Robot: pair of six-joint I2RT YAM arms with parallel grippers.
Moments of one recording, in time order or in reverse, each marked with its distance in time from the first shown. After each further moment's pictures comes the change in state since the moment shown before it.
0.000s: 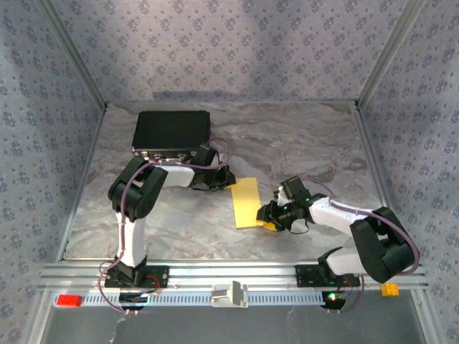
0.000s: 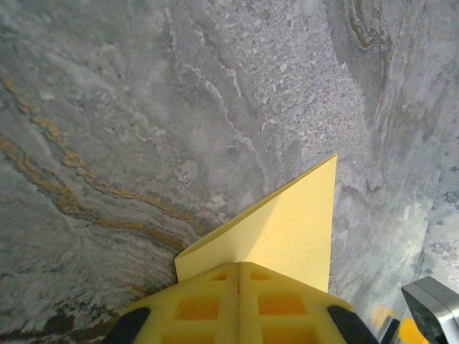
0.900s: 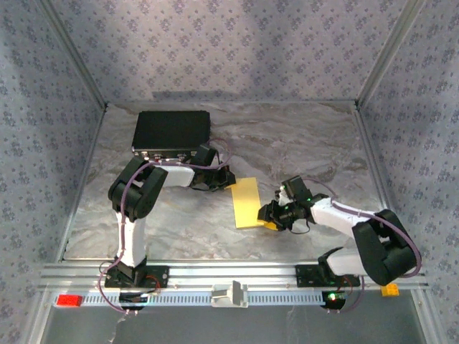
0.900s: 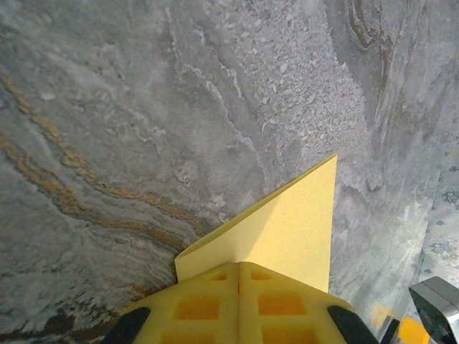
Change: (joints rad) left arm 0.000 0.000 0.000 0.000 0.000 -0.001; right arm -0.013 -0.017 -0.002 -0.014 0.007 -0.005
